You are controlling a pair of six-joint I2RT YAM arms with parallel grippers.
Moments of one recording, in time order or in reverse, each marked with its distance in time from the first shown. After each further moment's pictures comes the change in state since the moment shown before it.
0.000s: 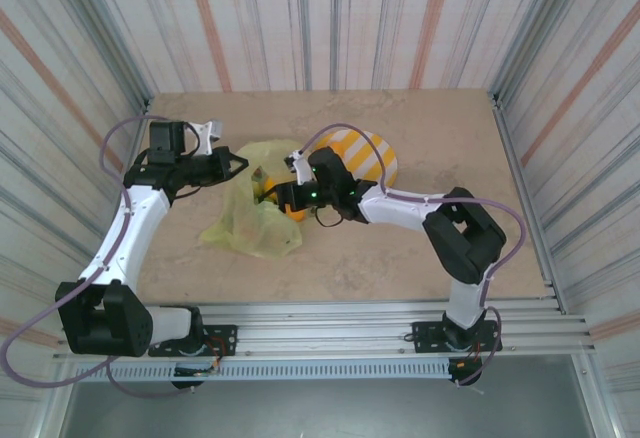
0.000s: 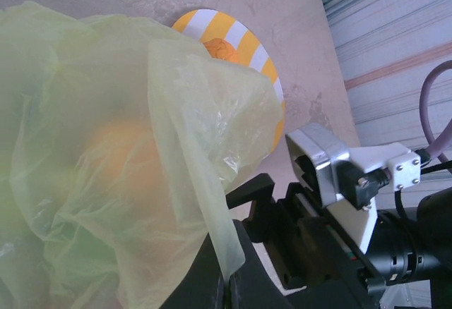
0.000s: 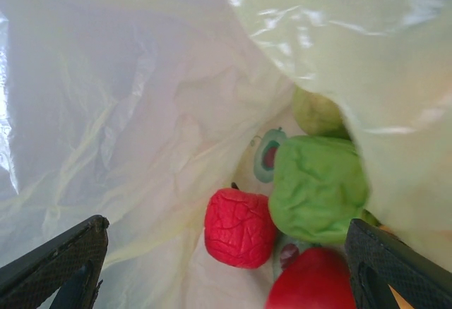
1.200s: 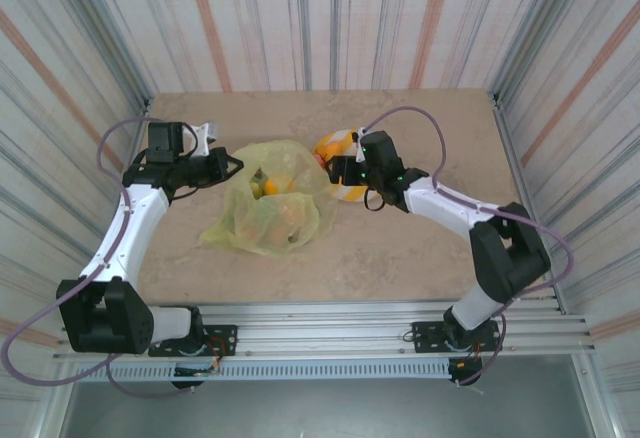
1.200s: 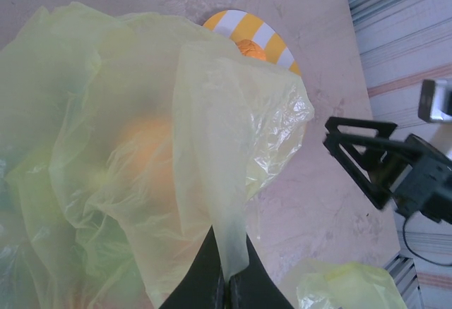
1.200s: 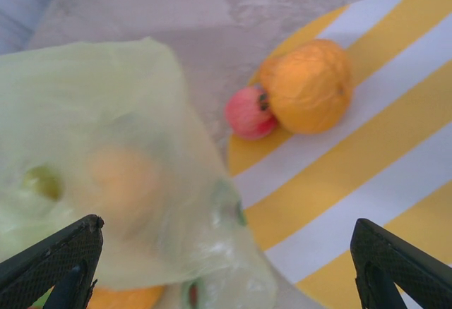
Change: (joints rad) left arm 0.020 0.013 0.000 -0.024 -0.047 0.000; right arm -0.241 -0.195 -0.094 -0.240 0.424 -0.103
